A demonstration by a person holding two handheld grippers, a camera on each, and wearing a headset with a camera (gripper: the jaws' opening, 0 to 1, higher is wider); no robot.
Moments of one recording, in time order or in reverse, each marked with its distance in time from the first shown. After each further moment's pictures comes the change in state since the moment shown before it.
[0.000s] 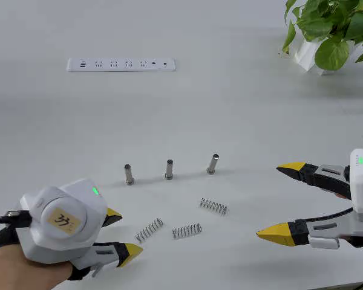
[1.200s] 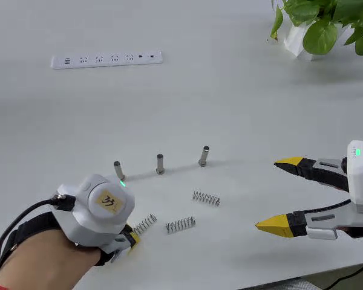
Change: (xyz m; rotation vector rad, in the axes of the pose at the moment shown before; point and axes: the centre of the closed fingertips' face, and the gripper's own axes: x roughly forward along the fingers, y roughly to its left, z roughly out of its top) left arm 0.028 -0.004 -0.008 -0.035 0.156 -0.003; right arm -0.004 -0.001 -0.011 0.038 -0.003 -0.020
